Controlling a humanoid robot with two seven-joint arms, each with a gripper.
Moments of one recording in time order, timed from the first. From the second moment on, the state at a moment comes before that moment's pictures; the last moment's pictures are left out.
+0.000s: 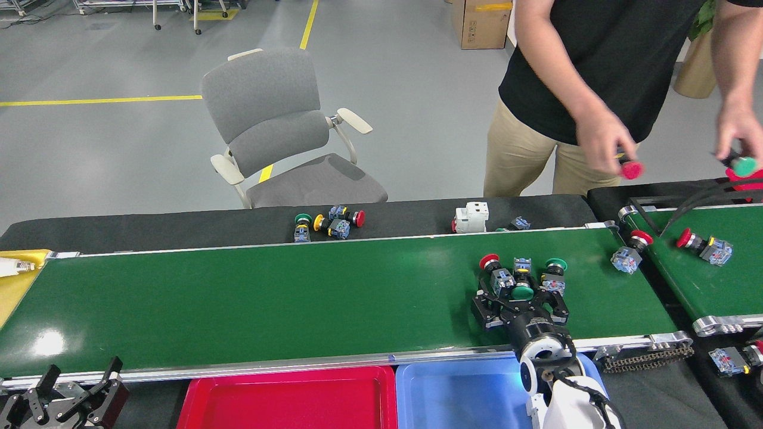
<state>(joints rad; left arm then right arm) 0.21 0.30 0.35 -1.50 -1.23 -0.25 0.01 -0.34 0.04 0.16 -1.14 1.37 0.04 0.17</state>
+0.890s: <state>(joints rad) 0.21 0.30 0.35 -1.50 -1.23 -0.25 0.00 -0.24 0.04 0.33 -1.41 1.37 -0.57 0.14</state>
